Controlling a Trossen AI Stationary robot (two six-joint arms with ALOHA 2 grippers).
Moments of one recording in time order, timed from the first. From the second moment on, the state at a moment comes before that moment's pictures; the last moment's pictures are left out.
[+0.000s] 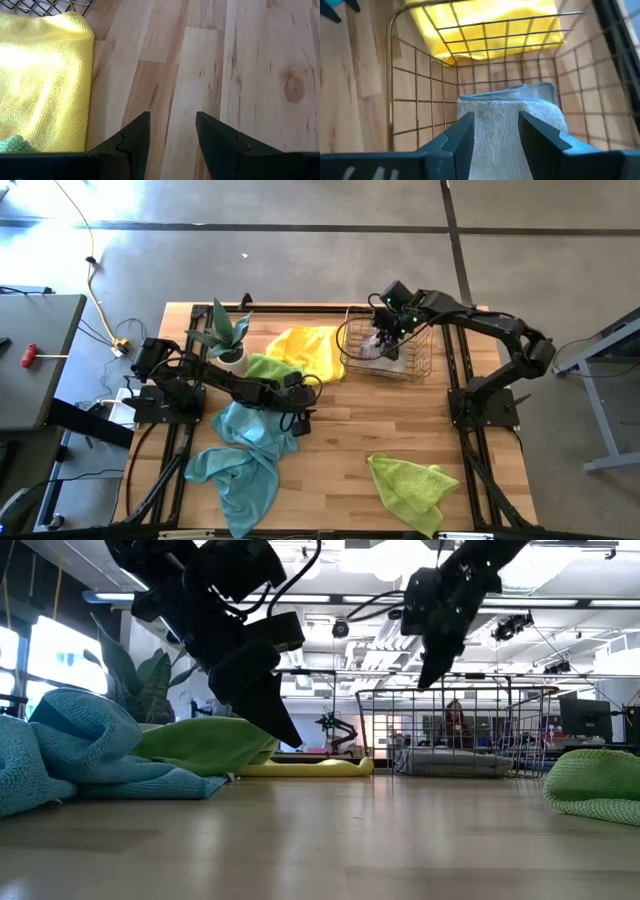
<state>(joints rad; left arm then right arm) 0.00 1.73 0.85 0.00 -0.26 -0.18 -0.63 1.48 1.18 -0.83 -0.26 -0.33</state>
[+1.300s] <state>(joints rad) -0.15 1.73 0.85 0.25 -0.22 -0.22 0.62 1.48 1.08 -1.02 -0.16 1.23</state>
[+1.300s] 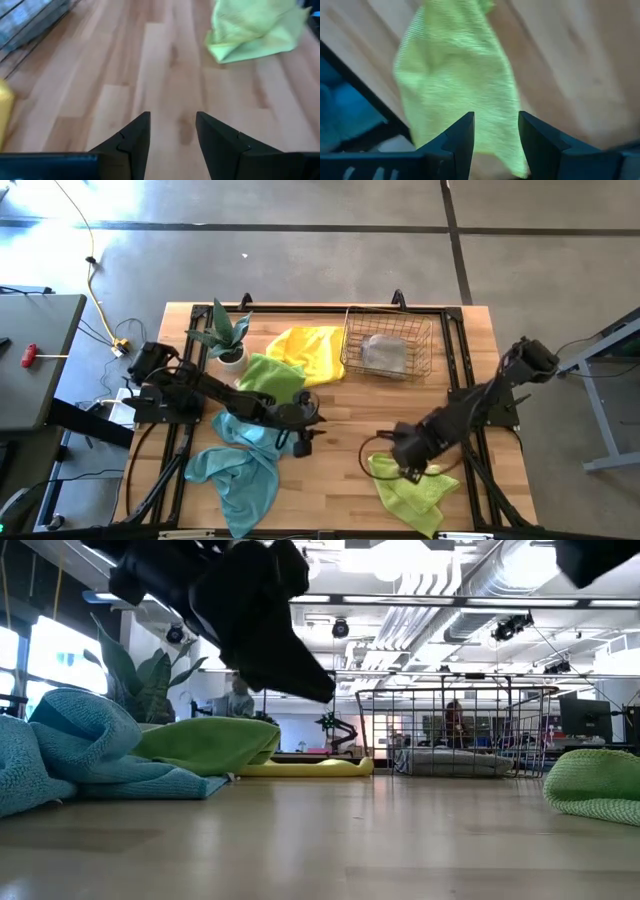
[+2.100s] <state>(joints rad) -0.29 1.73 0.85 0.37 -0.26 -0.31 0.93 1.63 0.96 -0.36 -0.05 1.53</state>
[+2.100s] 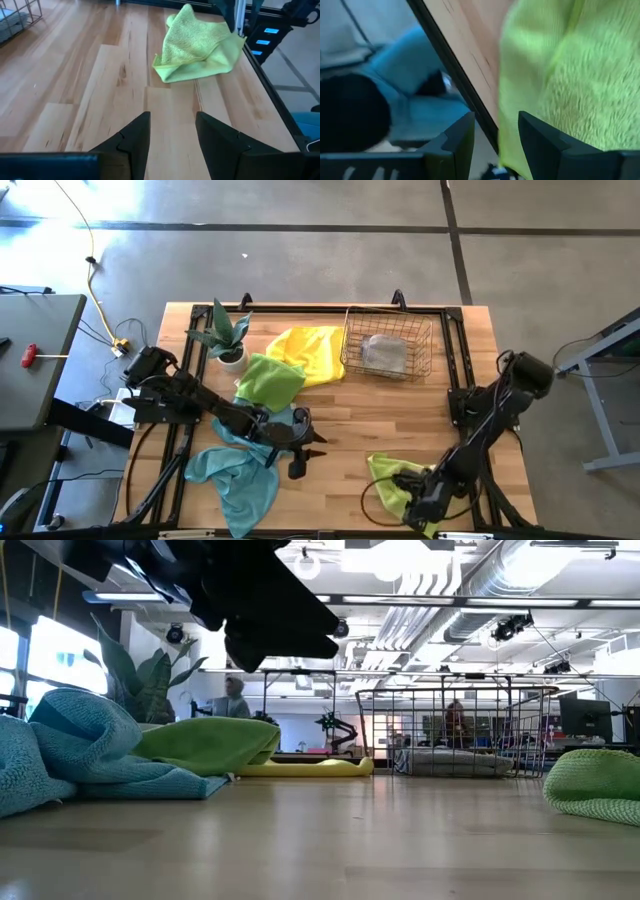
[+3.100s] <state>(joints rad) -0.29 1.73 0.85 0.36 -0.27 -0.33 0.95 1.76 1.14 -0.95 -0.03 1.46</state>
